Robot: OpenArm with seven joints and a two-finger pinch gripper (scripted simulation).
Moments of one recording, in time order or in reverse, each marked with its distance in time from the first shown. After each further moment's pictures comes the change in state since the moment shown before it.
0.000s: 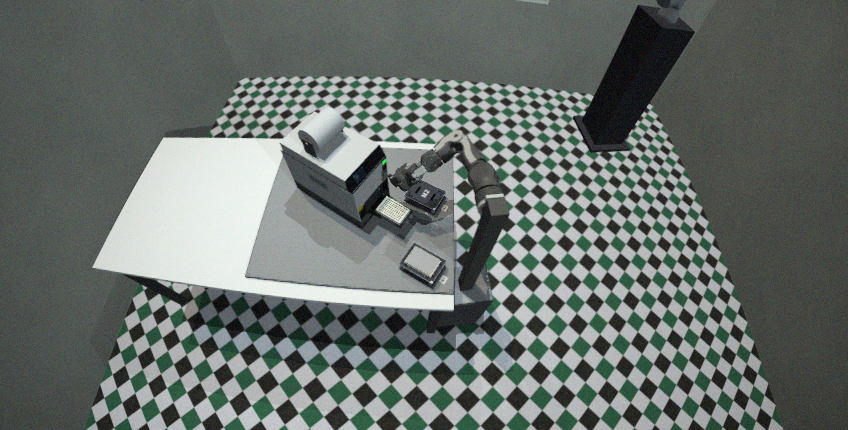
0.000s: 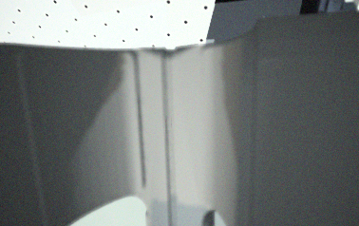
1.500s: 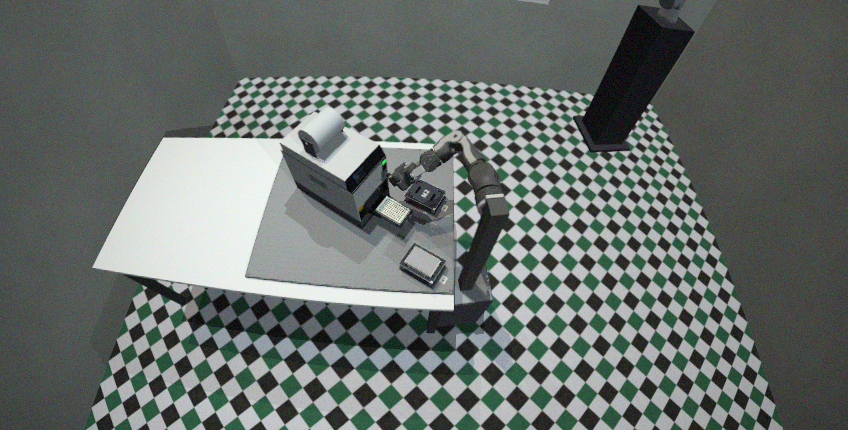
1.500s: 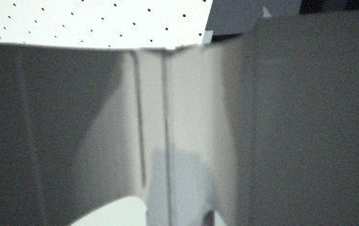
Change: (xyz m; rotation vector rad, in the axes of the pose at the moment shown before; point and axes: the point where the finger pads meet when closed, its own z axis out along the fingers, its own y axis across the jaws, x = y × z) arm -0.005 0.000 0.004 0.000 0.000 0.000
